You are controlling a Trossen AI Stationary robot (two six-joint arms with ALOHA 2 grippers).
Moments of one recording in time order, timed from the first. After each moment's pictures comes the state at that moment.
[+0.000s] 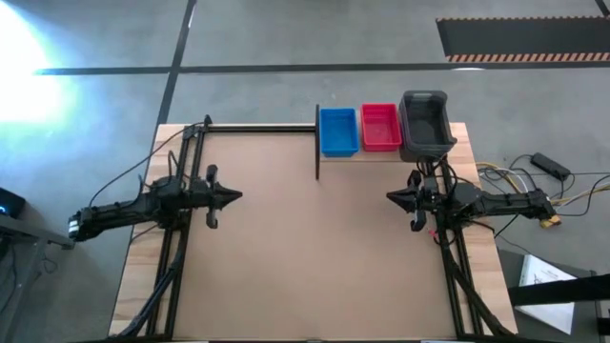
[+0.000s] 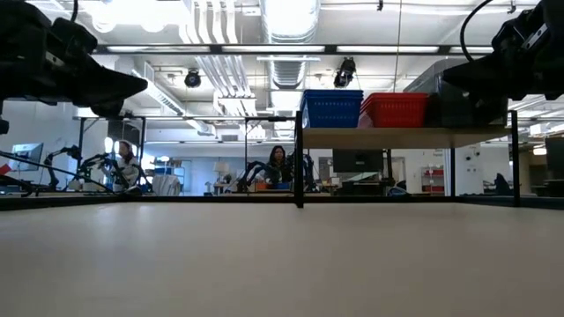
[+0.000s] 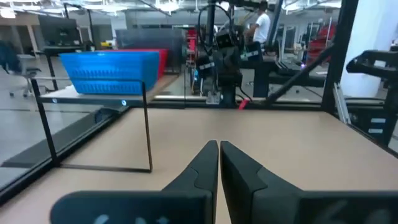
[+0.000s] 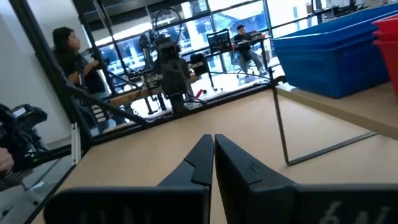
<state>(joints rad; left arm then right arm) 0.21 0.06 0.01 0.03 0.12 0.00 0.05 0.02 0.01 0.03 0.18 0.27</state>
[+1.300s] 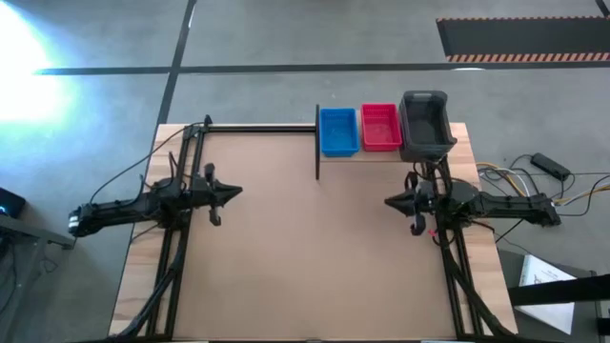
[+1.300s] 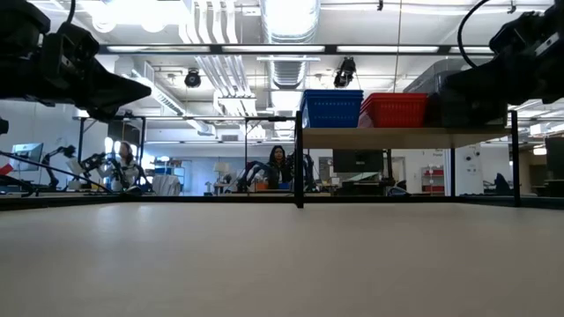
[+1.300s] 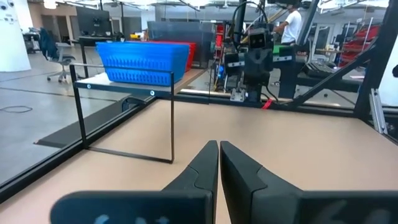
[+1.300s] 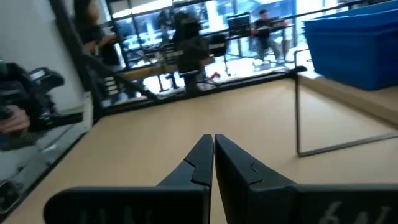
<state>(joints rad) 0.16 0.06 0.00 0.01 -0.06 -0.04 -0.03 0.05 0.01 0.01 -0.01 0.19</state>
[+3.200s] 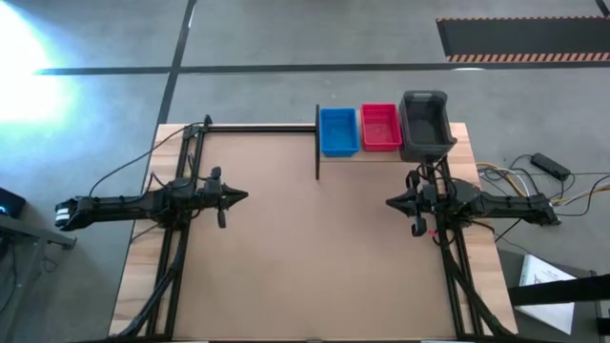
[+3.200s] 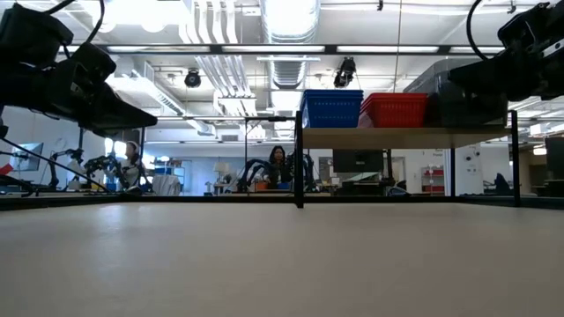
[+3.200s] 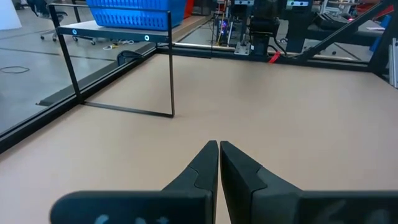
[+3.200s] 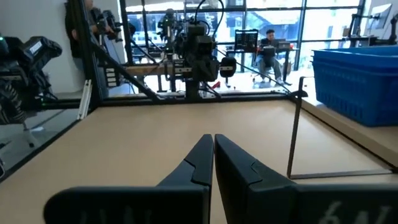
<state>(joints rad) 0.16 0.31 0.00 0.08 -0.06 -0.05 -0.02 0.00 0.01 0.01 -0.03 0.02</state>
